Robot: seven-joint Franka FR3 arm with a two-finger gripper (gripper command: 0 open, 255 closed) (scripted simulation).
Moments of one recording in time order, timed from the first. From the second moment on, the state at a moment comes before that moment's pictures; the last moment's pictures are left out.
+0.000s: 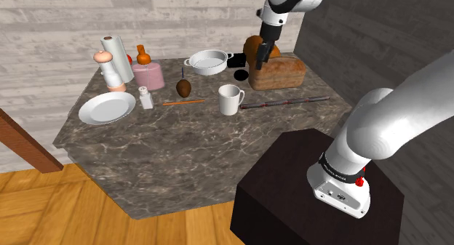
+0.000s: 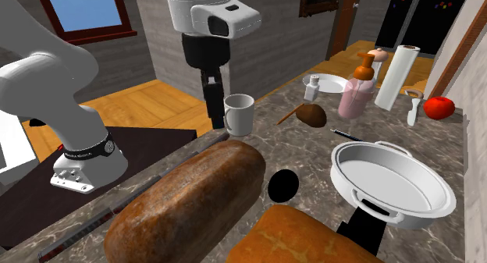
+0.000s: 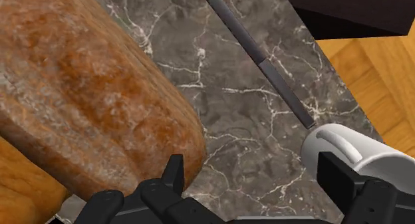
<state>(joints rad) 0.02 -0.39 -0.26 -2.39 -0.01 2.02 -0.46</state>
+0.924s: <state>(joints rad) 0.04 0.17 -0.40 -2.05 0.32 2.20 -0.96</state>
